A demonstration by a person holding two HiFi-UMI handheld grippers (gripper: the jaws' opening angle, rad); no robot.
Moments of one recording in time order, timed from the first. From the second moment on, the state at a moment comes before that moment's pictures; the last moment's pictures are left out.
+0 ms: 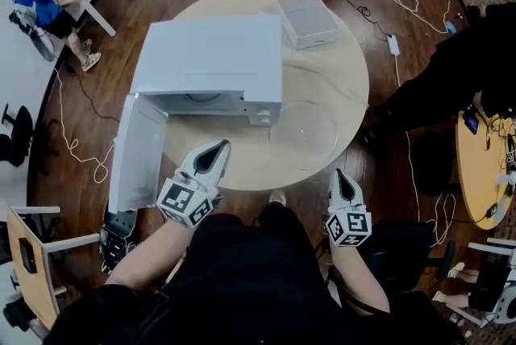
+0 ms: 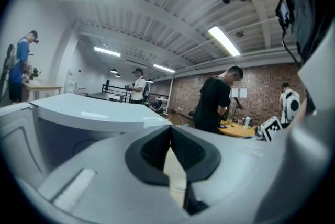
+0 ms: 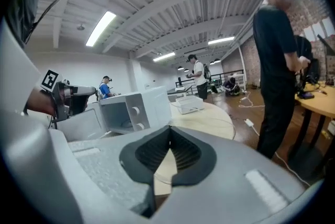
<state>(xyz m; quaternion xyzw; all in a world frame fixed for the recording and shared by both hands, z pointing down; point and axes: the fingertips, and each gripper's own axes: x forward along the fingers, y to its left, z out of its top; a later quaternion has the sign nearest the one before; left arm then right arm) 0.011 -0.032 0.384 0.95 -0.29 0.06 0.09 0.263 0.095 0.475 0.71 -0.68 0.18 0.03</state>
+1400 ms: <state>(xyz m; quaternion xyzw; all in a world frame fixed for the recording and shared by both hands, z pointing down) 0.119 -0.012 0.597 0.90 -0.19 0.26 0.30 0.318 0.058 0.612 0.65 -0.65 0.38 0.11</state>
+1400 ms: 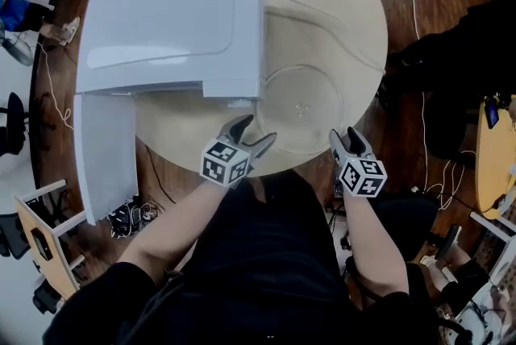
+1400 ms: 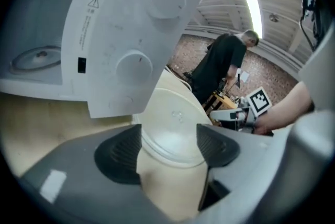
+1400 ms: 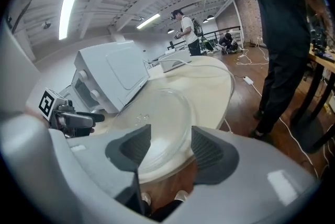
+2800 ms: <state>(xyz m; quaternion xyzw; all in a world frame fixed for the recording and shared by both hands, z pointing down) 0.101 -0.032 0.633 0.80 -0.22 0.29 0.48 0.329 0.035 0.622 0.55 -0.63 0.55 -0.08</state>
